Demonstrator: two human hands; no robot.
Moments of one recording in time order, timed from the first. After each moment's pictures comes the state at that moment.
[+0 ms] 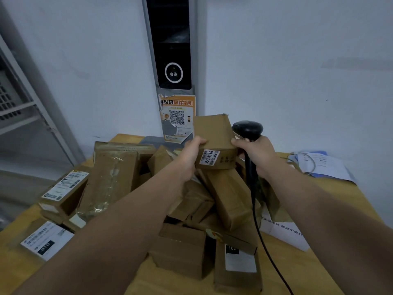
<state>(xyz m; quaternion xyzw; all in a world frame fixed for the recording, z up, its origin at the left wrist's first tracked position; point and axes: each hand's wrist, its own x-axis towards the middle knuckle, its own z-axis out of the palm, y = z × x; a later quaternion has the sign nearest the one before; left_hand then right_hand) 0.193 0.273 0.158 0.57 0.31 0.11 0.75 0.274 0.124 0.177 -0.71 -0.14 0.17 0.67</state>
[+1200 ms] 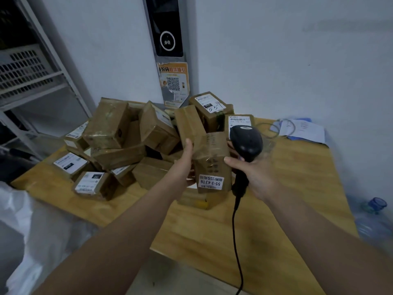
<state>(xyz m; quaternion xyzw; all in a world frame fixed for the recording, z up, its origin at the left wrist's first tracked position) 0.073 0.032 0.105 0.60 0.36 0.09 0.71 0.186 -0.111 0.104 -0.58 -0.21 0.30 0.73</state>
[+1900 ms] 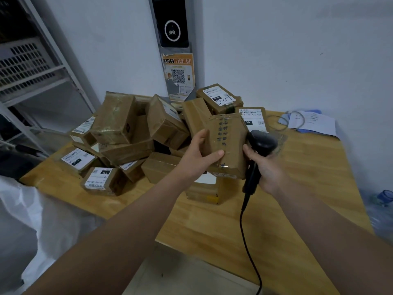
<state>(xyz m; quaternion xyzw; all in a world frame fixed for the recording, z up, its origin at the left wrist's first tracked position) 0.068 0.048 0.105 0.72 0.20 0.17 0.64 0.196 -0.093 0.080 -0.56 -0.11 0.34 0.75</state>
